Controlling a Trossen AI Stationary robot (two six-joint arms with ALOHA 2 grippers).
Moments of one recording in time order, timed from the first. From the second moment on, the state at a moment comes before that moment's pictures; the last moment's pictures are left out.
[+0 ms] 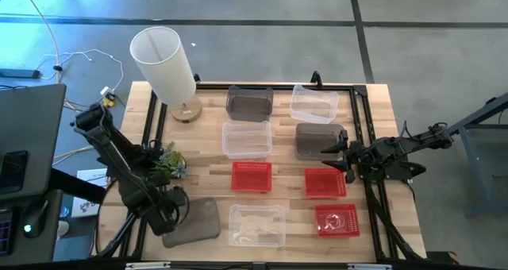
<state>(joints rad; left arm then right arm) -0.80 1.39 0.98 -1.10 -0.10 -1.15 0.31 0.01 0.07 -0.12 0.28 0.08</state>
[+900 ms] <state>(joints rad) -0.25 1.20 1.18 -1.27 -0.39 -0.49 0.31 0.01 0.07 -0.12 0.28 0.08</state>
